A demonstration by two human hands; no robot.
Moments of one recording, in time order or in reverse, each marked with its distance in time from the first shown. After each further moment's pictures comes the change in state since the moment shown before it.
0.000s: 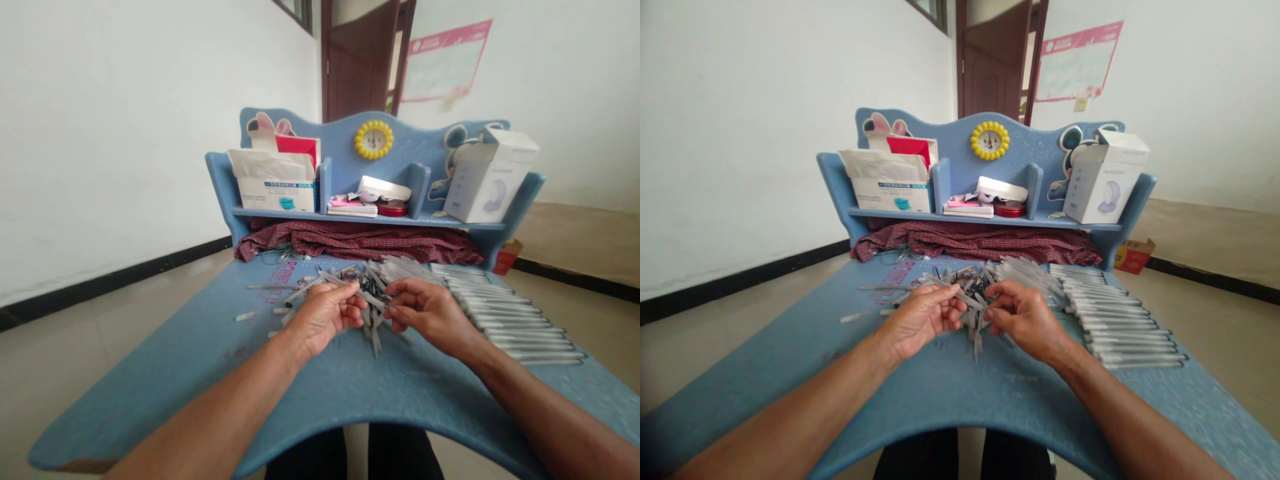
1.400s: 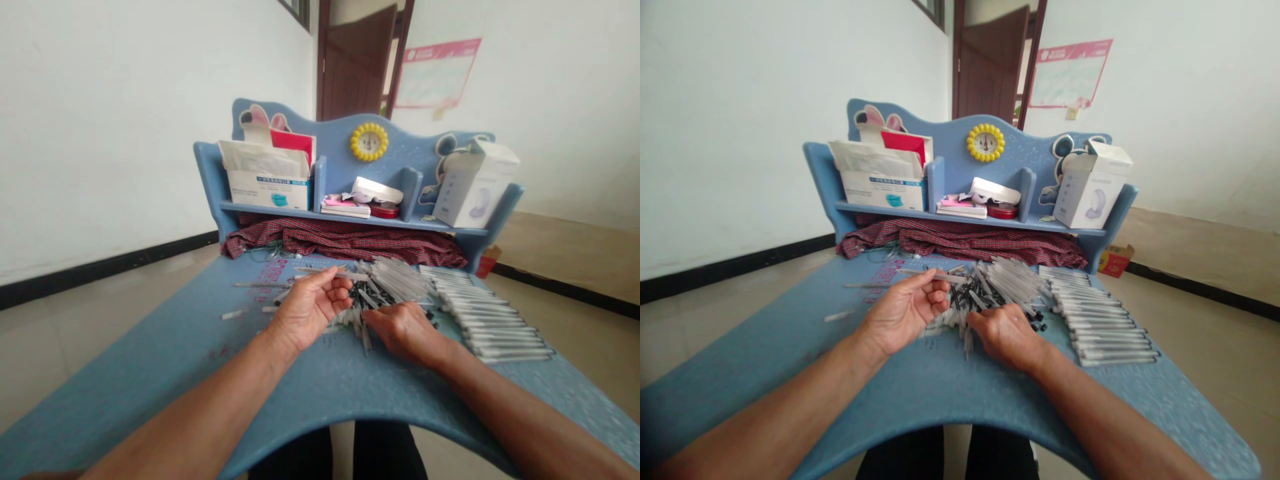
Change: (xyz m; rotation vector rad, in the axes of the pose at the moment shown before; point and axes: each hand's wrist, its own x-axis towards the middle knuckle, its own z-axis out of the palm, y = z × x) left_hand -0.005 0.014 0.002 -0.309 0.009 0.093; right_hand 0.000 0.015 0.005 -1.368 -0.238 -0.463
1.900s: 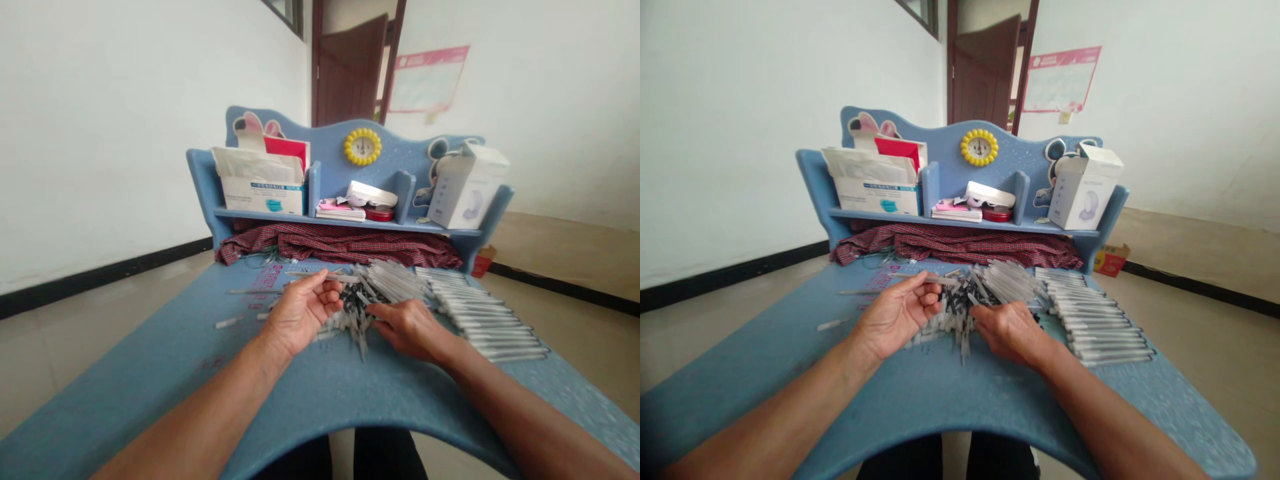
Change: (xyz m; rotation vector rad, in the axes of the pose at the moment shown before) left_hand 0.004 0.003 -0.004 0.002 0.033 0.033; right_hand -0.005 0.016 -0.009 0.129 0.034 0.104
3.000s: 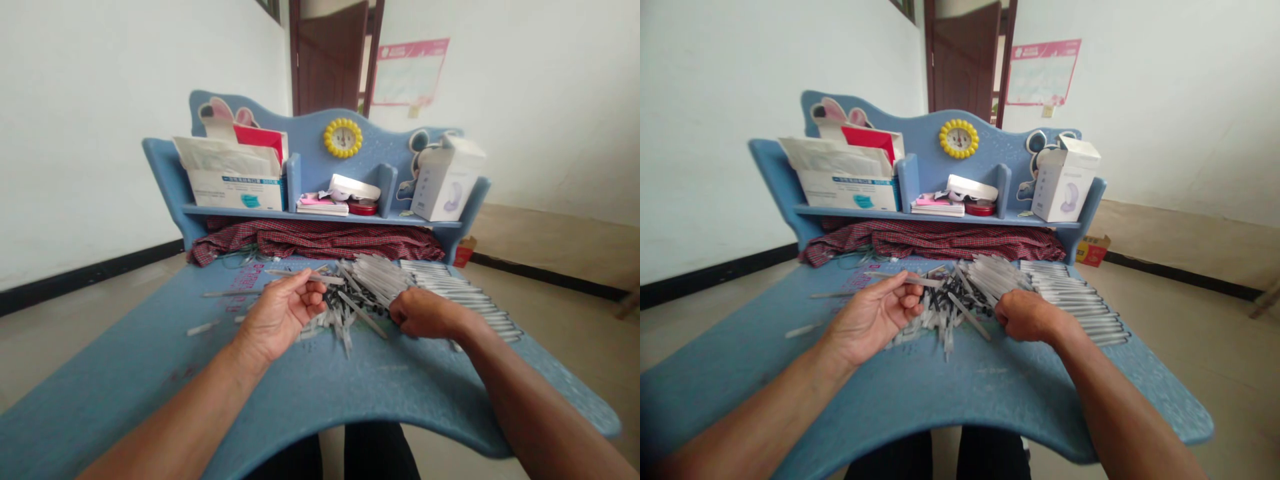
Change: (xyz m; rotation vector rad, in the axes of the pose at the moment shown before) left_hand 0.000 0.000 -0.001 0.071 -0.063 -0.001; right_hand -0.008 0.036 -0.030 0.018 -0.488 0.217
